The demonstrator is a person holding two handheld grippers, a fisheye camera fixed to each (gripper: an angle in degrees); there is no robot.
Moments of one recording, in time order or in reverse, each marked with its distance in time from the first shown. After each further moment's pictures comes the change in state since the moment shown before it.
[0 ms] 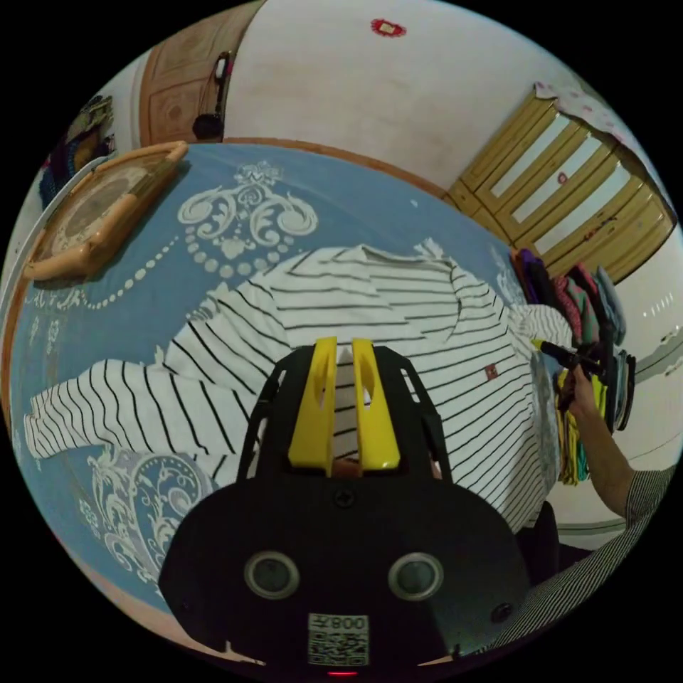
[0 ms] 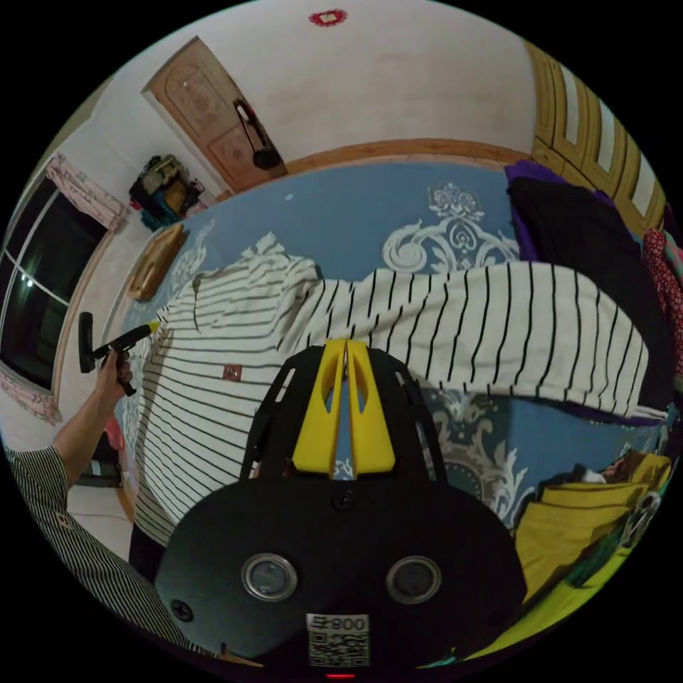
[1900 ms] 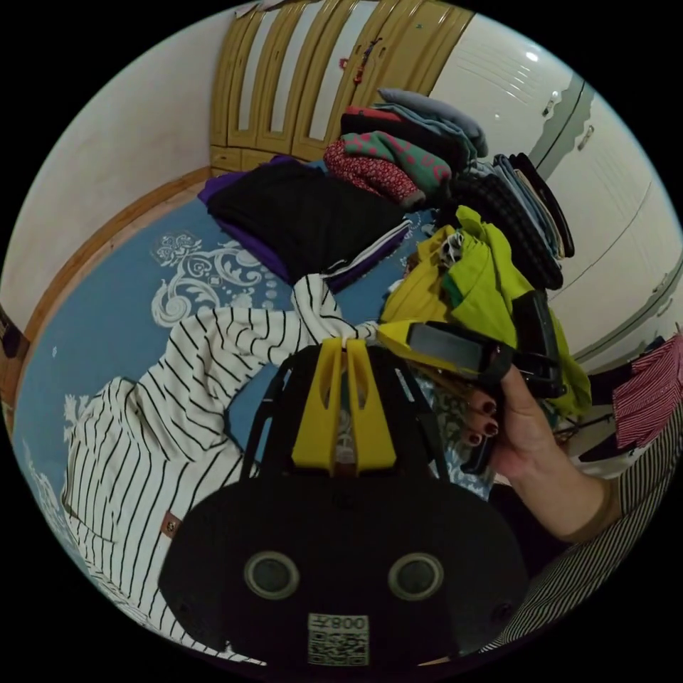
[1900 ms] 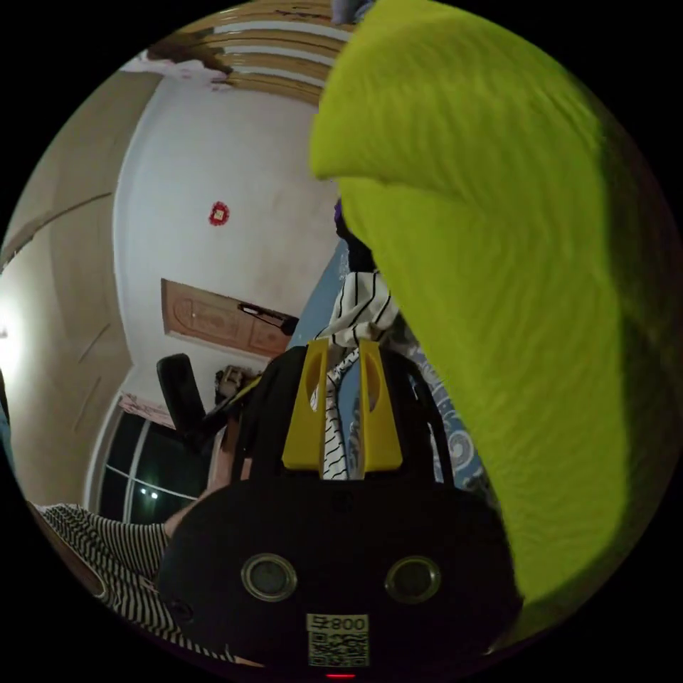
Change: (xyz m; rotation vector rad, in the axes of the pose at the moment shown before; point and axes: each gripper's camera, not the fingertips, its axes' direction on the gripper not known) left arm 0.664 0.242 0.565 -0.142 0.277 0.781; right arm 0.388 0.492 -0.315 0.503 -0.507 0.689
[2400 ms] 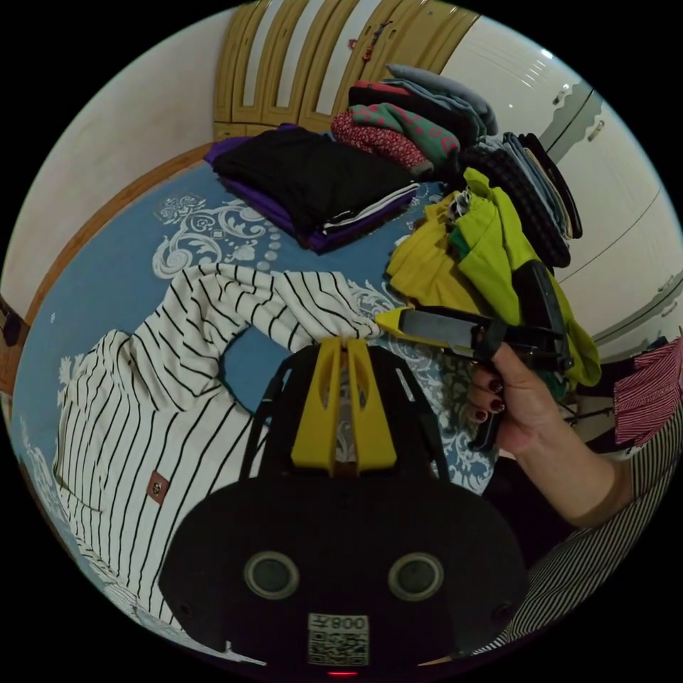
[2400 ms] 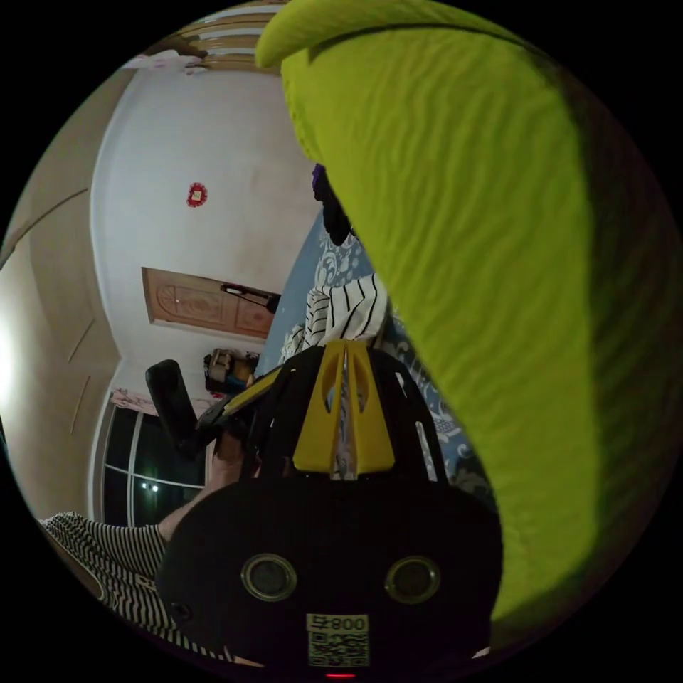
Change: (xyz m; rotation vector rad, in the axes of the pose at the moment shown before) left arm 0.049 0.037 0.089 -0.089 -0.007 -0.025; right arm 0.006 0.007 0.022 -0.112 0.066 0.029
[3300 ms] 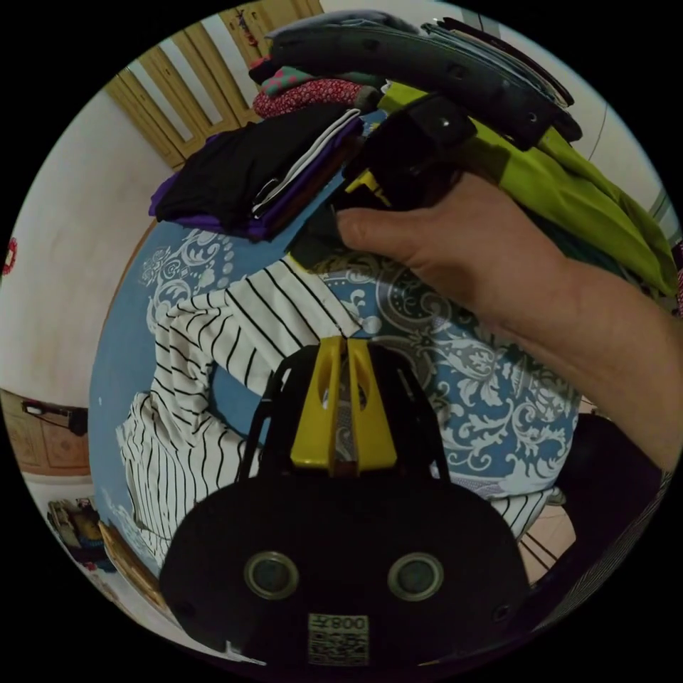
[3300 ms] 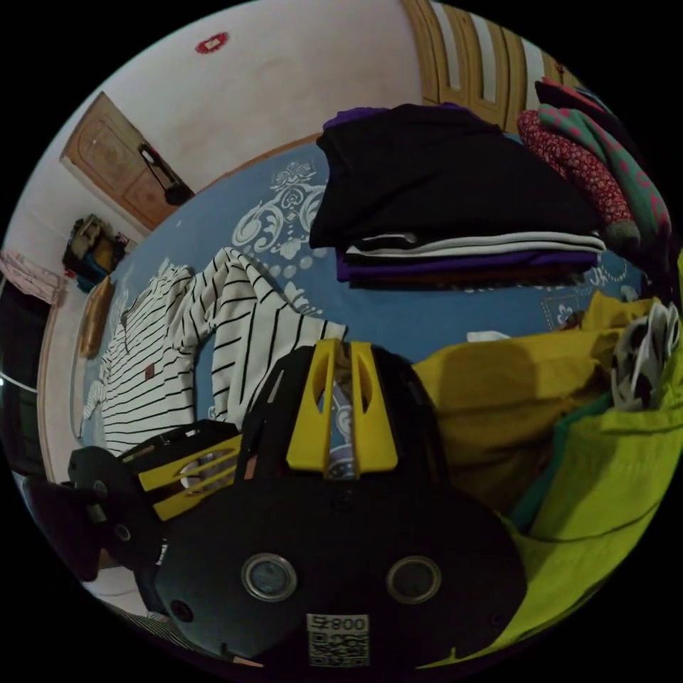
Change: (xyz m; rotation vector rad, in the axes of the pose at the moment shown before) left arm 0.127 0.046 0.049 -0.135 -0.300 0.318; right arm -0.157 -0.027 0.223 -0.194 0.682 -0.444
